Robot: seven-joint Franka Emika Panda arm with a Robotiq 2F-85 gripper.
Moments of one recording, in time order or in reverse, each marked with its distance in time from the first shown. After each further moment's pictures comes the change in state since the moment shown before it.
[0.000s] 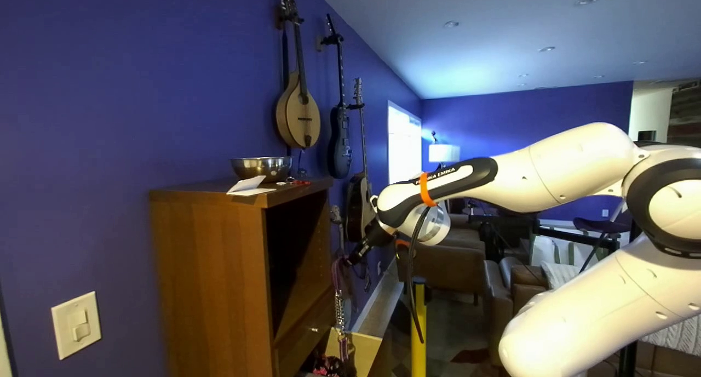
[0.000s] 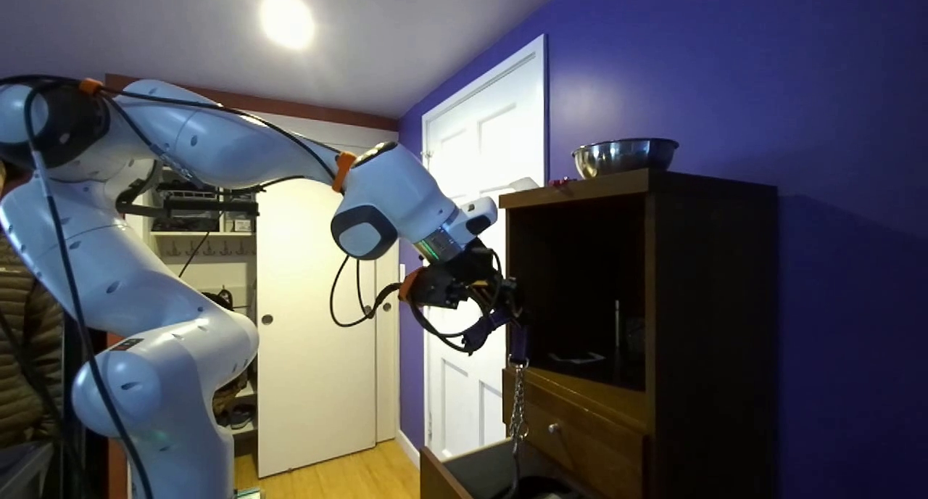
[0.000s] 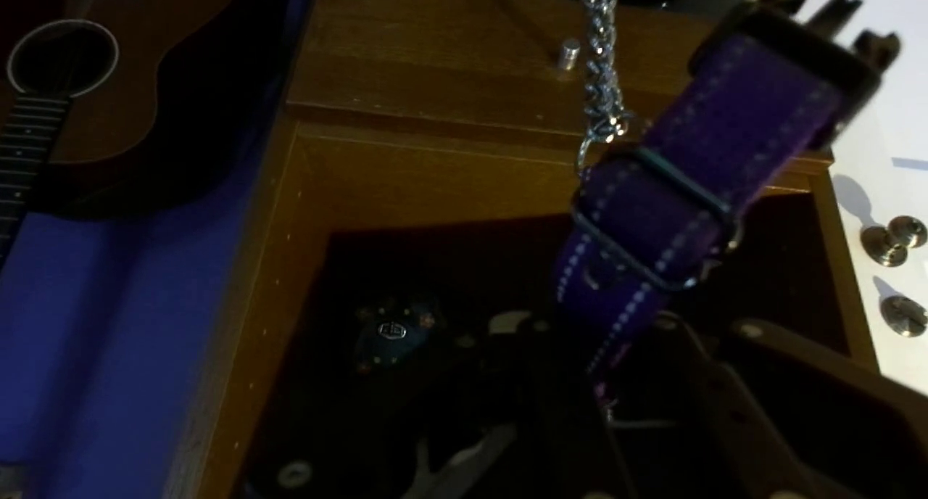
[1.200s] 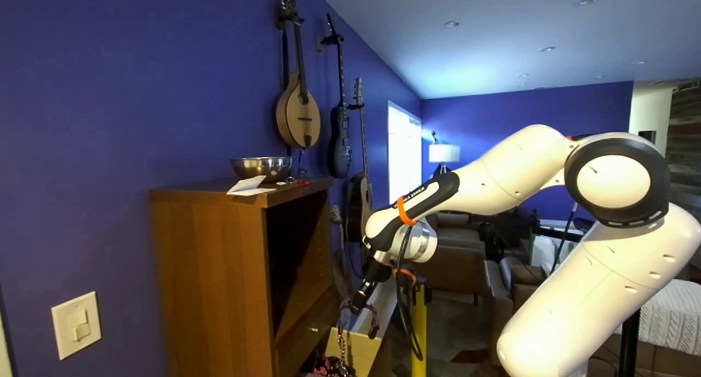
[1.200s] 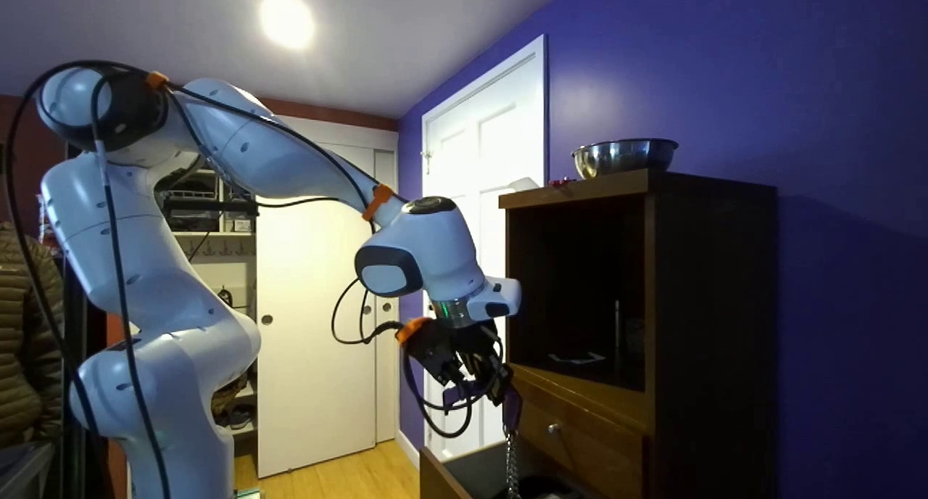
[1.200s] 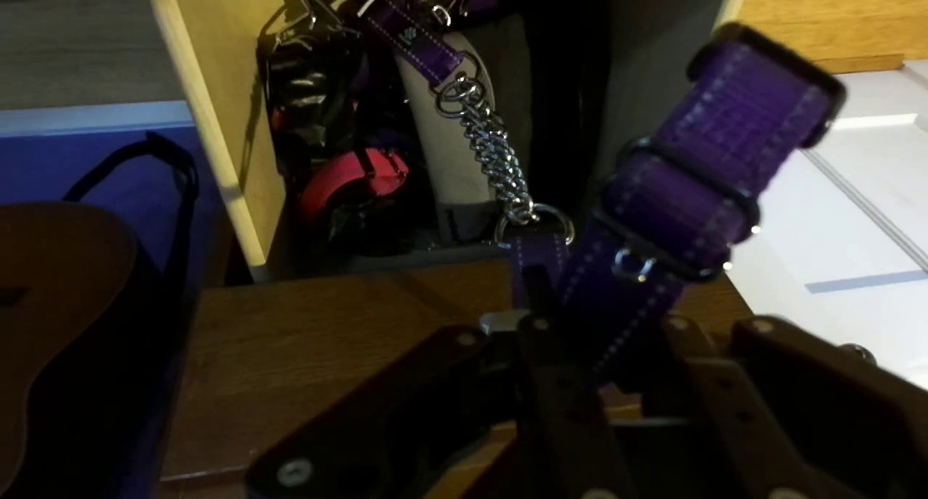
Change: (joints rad) arm -0.035 0.217 0.001 0.001 -0.093 -0.180 0.150
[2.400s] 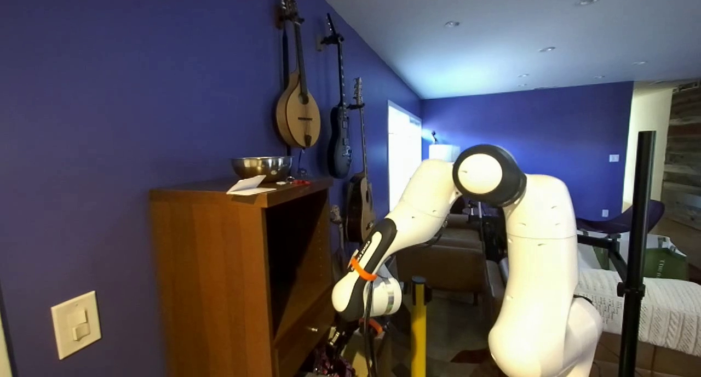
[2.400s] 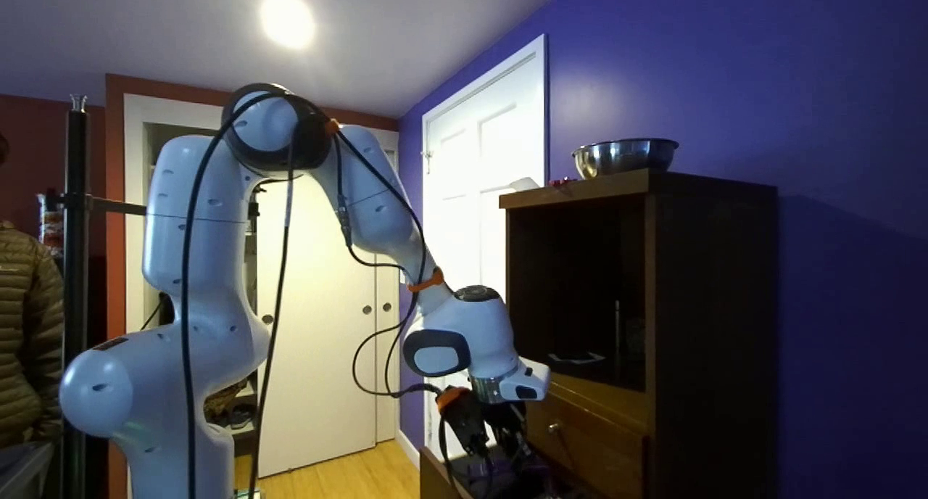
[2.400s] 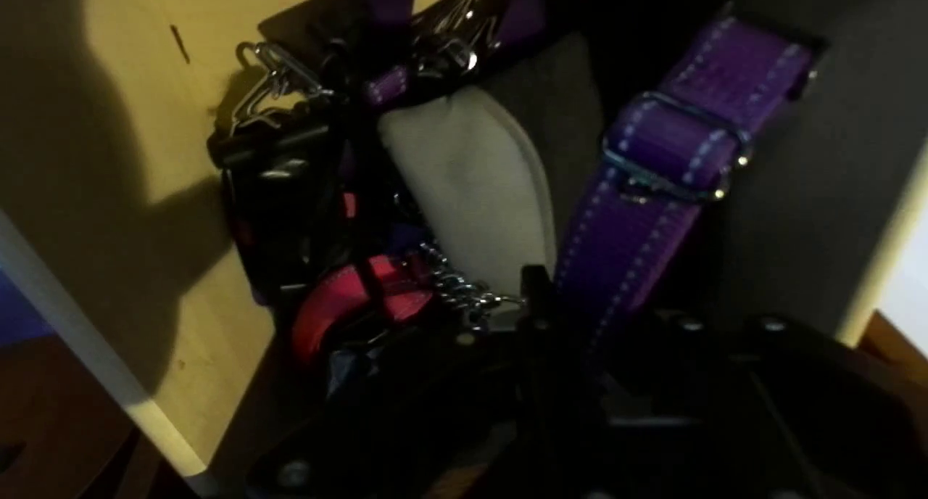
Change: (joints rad) arm -0.192 0.586 0.365 0.135 -0.197 0.450 0.351
